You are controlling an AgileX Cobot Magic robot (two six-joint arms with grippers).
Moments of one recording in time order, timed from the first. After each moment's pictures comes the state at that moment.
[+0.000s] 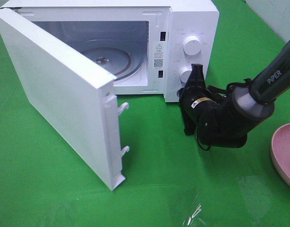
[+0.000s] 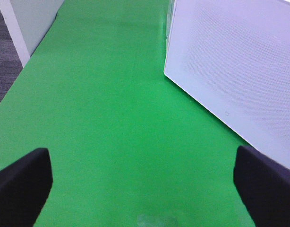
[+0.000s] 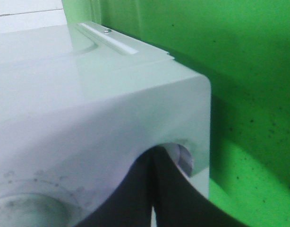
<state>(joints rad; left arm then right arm) 0.03 -0.01 -0.52 0.02 1.07 -0.05 0.54 2.23 -0.91 0.50 -1.00 1.47</state>
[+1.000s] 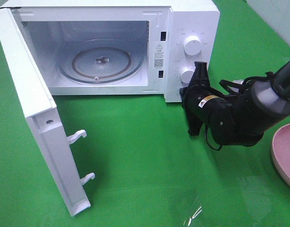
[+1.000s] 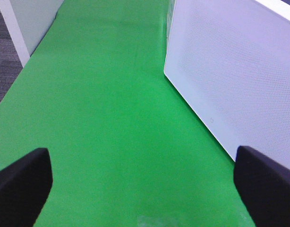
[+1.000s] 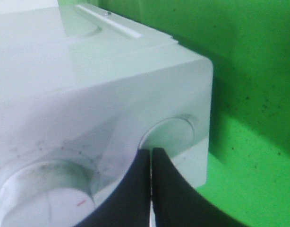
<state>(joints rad) 0.03 -0.01 -0.52 0.02 1.07 -0.05 0.52 2.12 -0.81 0.37 -0.93 1.52</state>
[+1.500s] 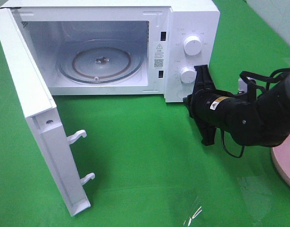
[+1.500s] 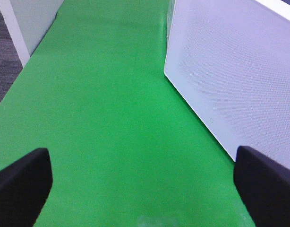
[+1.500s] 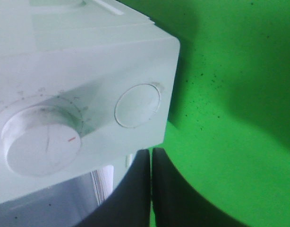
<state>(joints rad) 0.03 -0.01 -0.52 0.02 1.07 -0.05 0.52 1.95 -0.68 0.32 -0.75 1.40</state>
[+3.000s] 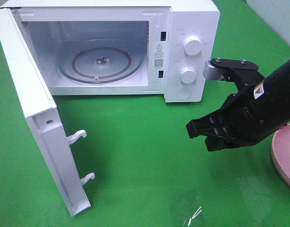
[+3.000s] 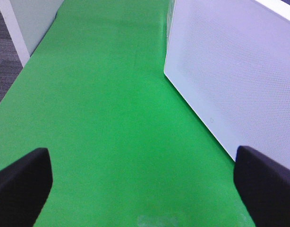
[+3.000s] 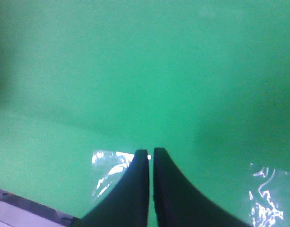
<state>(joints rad) 0.03 -0.01 -0.52 0.02 1.07 -0.05 0.52 1.45 -0.74 0.16 0.49 0.12</state>
